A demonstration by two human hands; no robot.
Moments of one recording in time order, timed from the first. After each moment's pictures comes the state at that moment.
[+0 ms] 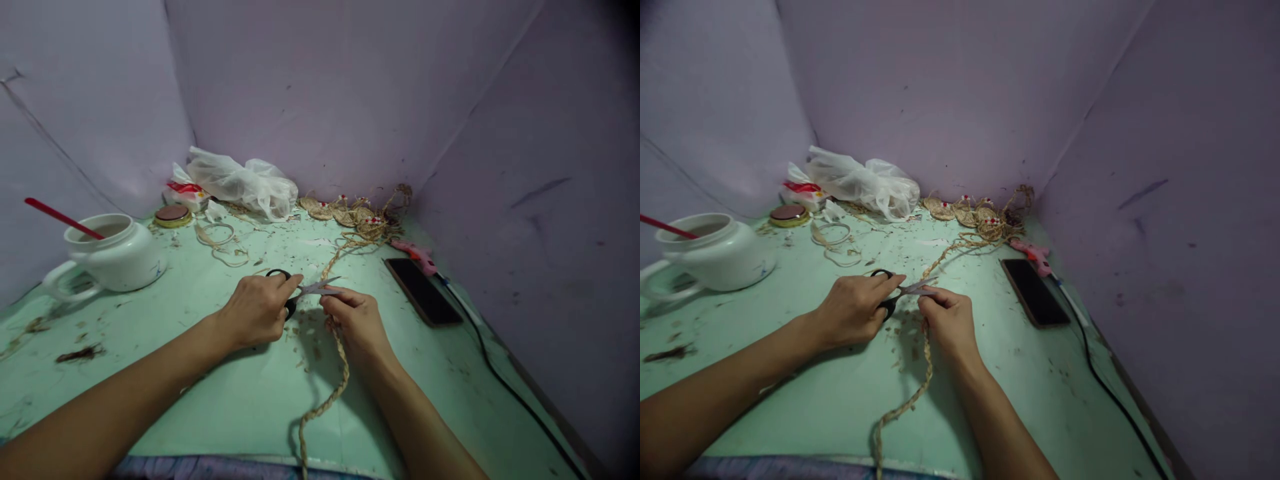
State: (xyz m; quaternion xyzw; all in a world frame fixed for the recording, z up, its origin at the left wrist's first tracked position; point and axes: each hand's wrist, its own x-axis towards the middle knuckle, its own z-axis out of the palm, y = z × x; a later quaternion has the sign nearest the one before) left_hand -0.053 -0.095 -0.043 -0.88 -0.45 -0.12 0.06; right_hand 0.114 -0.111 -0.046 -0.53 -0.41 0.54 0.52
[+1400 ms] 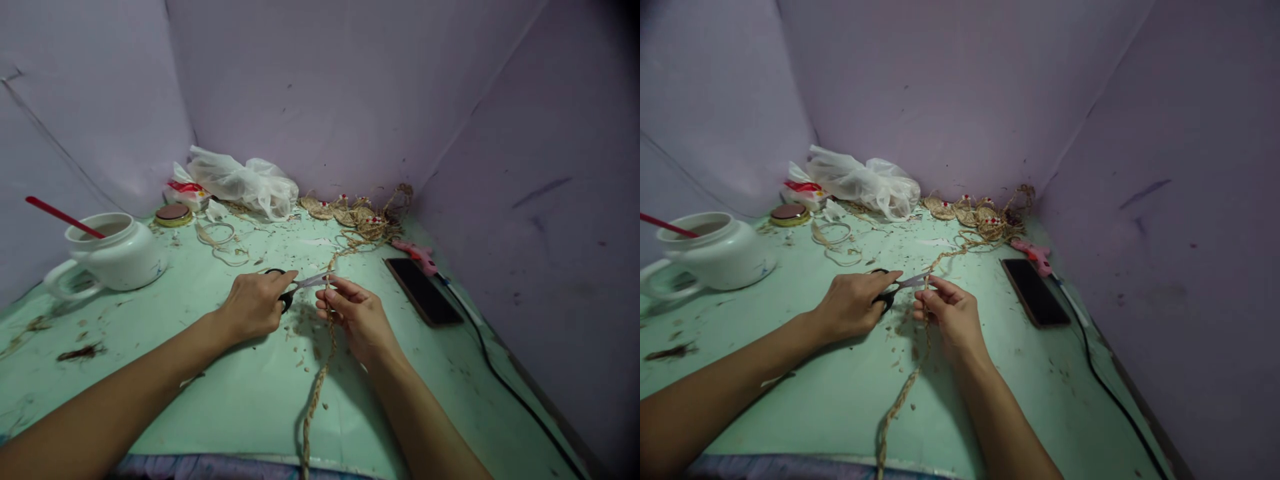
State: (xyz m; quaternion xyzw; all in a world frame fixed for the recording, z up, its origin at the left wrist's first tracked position) left_hand -0.059 -0.089 -0.053 -0.86 -0.48 -0.15 0.05; right_hand 0.118 -0.109 -0.039 -0.46 -0.29 0.63 0.55
